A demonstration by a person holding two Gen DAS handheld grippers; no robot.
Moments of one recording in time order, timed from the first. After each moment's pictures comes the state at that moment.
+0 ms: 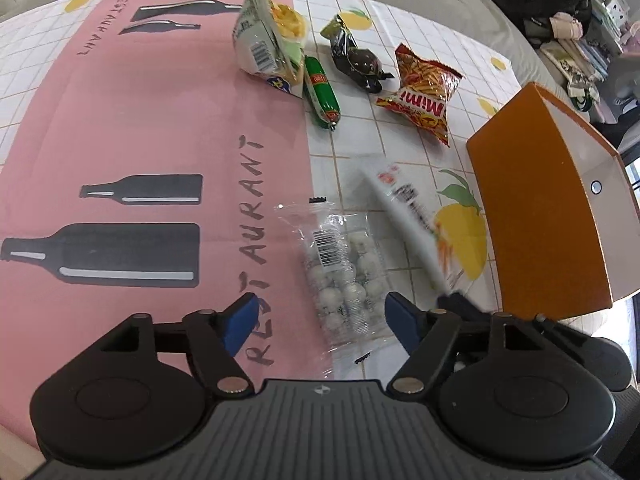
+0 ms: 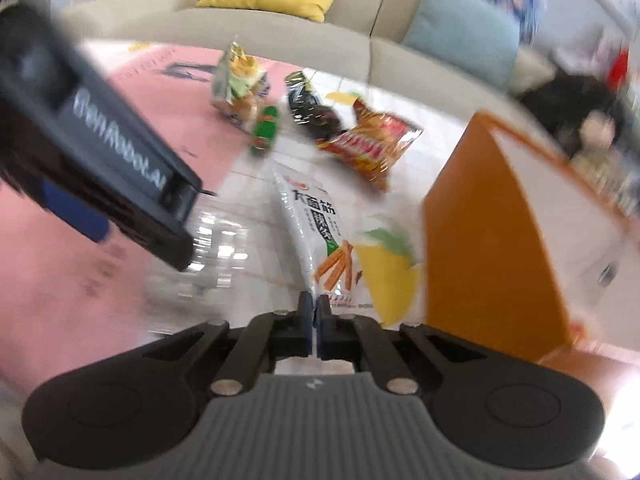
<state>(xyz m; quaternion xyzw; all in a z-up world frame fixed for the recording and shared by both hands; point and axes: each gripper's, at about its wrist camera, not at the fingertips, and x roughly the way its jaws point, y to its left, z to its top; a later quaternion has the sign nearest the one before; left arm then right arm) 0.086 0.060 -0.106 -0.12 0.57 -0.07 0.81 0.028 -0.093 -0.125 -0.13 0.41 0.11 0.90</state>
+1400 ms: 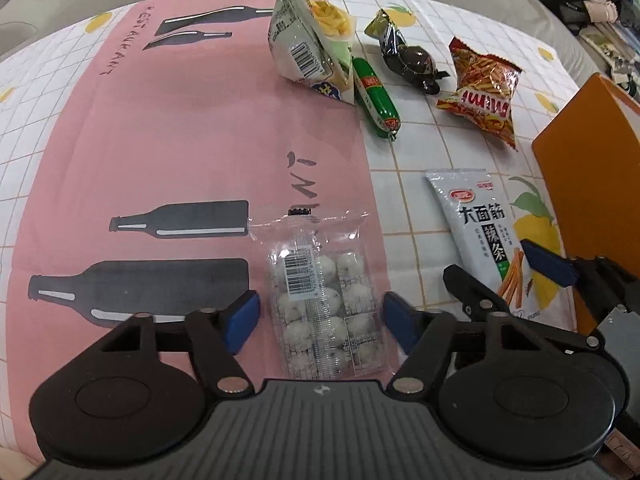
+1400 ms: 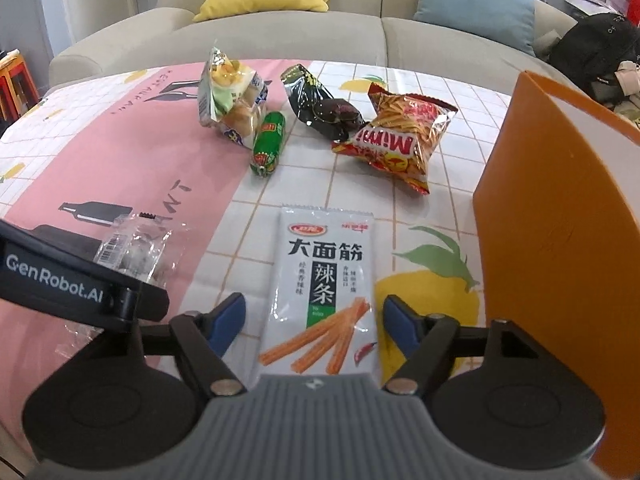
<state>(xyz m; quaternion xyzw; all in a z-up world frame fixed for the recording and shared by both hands) 0.109 0.062 -0.126 -0.05 0.56 -0.02 0.82 0.089 -0.099 -0.149 -0.06 0.42 0.15 0.89</state>
